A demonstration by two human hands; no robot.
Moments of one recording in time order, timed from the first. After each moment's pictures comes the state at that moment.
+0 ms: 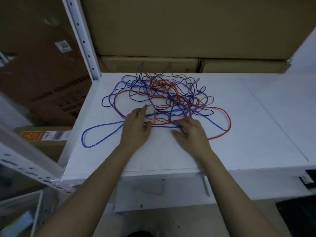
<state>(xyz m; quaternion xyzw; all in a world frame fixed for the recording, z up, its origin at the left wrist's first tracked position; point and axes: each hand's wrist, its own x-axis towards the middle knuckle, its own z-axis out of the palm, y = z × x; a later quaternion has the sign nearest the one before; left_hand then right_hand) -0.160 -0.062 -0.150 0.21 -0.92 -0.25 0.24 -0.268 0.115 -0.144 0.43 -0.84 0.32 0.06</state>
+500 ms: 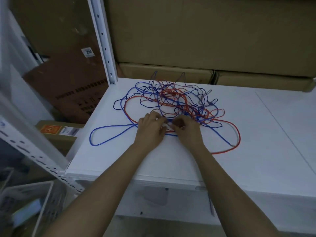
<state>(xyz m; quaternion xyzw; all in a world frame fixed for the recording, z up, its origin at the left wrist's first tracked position) -0.183 -0.036 -0.131 0.23 -0.94 -0.11 0.22 -0.294 0.068 -0.134 0.38 -0.81 0.45 -0.06</state>
